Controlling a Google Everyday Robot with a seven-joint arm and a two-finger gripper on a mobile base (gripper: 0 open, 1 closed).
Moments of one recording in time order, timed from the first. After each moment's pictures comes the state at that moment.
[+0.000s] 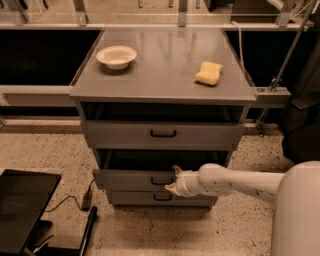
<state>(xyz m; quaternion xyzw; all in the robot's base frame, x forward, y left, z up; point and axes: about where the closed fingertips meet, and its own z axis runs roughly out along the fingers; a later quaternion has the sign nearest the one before) 0.625 -0.061 0.420 -0.55 0.75 0.12 0.35</state>
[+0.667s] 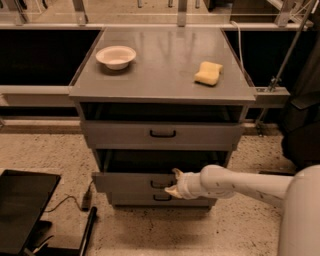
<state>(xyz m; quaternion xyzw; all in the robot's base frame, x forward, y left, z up) 0.613 -0.062 0.425 -0.54 0.76 0.13 0.35</state>
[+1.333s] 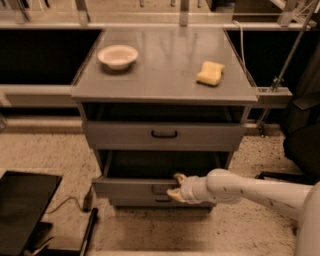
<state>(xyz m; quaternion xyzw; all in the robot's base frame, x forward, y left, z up) 0.587 -0.064 0.428 -0.53 0.76 0.16 0.34</state>
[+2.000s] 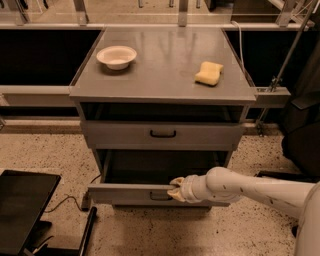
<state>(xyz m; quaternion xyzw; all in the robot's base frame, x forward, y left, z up) 0.588 -0.065 0.442 -0.53 0.76 0.16 0.34</state>
